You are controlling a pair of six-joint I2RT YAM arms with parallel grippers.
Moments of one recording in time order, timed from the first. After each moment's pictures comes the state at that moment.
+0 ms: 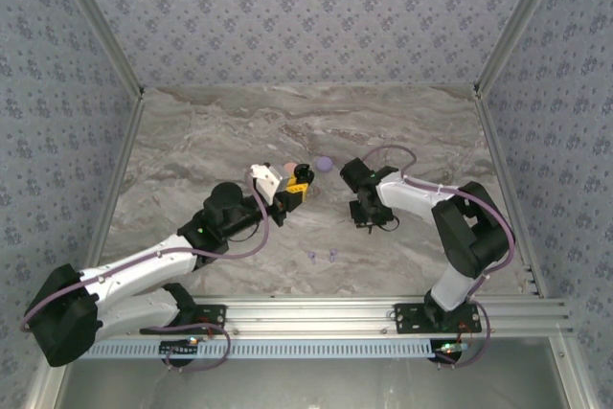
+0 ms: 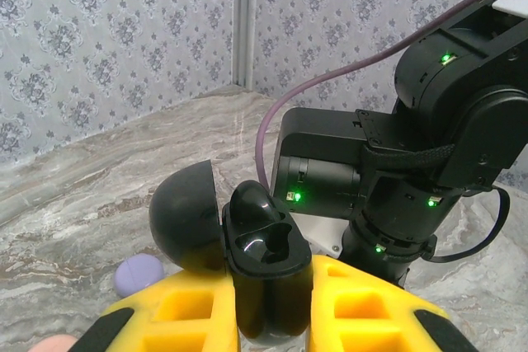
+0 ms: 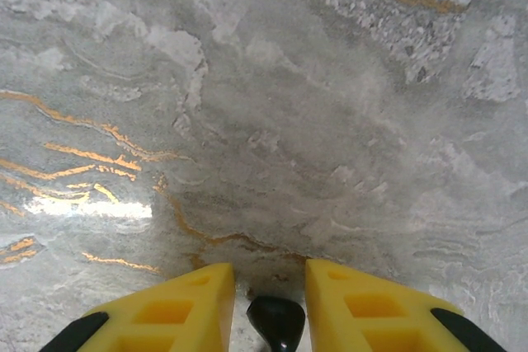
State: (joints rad) left arm -0.85 1.05 0.53 0.44 0.13 -0.09; right arm 0.59 1.68 0.96 -0.75 0.12 0.46
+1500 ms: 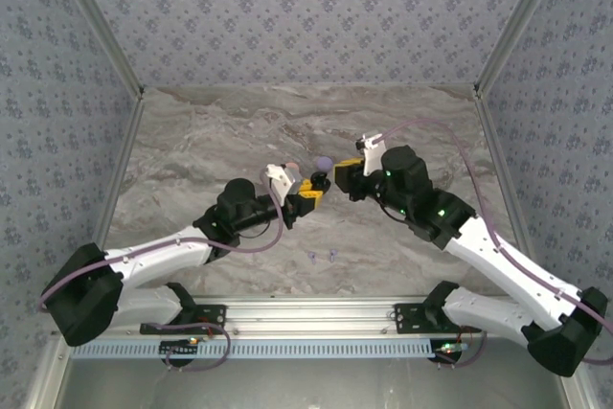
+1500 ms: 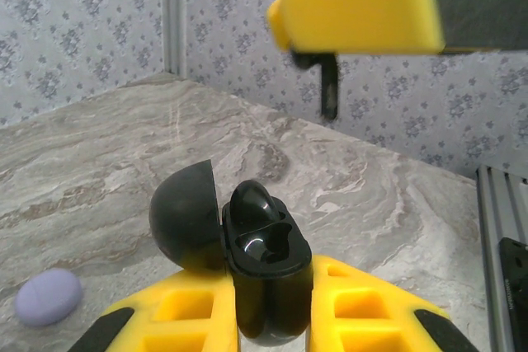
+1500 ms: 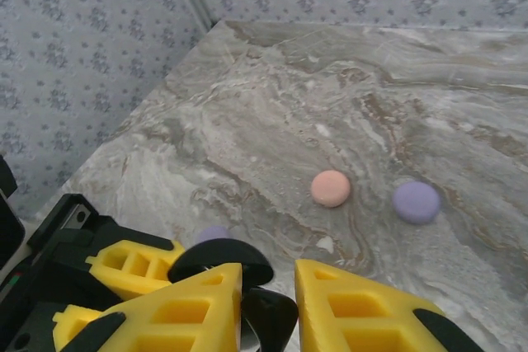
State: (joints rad) left arm -0.85 1.20 0.55 0.57 0.31 -0.12; right arm 0.76 1.00 0.96 -0.34 -0.01 0.34
